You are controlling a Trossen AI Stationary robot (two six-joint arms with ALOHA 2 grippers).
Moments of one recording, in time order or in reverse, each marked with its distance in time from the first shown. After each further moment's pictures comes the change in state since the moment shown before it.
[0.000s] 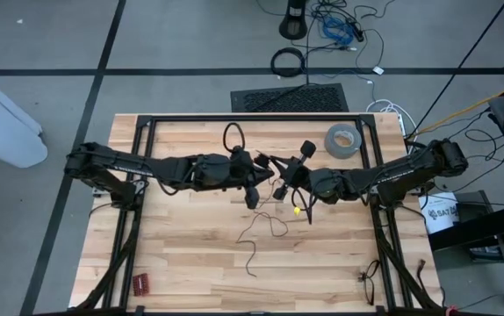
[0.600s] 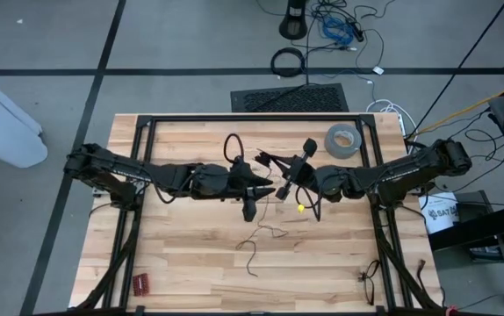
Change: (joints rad) left arm -0.067 0.001 0.000 0.014 0.010 -0.007; right arm -0.001 -0.043 0.000 -0.001 -0.054 0.064
